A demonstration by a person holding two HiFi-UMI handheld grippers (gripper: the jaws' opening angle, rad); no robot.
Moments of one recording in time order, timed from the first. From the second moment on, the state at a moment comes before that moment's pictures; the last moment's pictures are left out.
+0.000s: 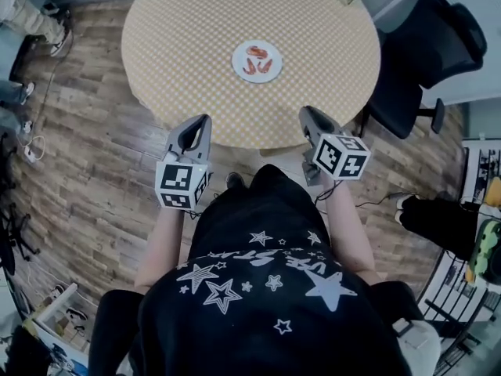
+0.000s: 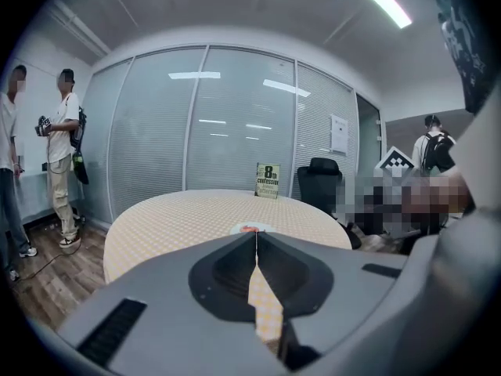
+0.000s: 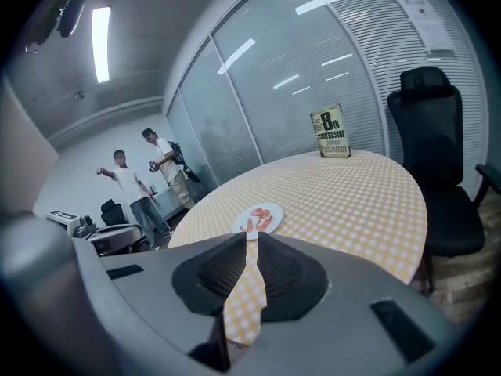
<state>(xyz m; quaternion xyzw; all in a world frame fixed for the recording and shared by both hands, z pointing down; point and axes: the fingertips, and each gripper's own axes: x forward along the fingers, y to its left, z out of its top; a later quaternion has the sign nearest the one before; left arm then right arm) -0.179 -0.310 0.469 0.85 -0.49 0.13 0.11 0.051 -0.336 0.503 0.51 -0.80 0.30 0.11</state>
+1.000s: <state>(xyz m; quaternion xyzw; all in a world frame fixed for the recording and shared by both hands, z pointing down) -0.091 -0.198 0.442 0.81 -0.56 0.11 0.11 0.108 -0.247 0.474 0.41 -0.88 0.24 0.10</state>
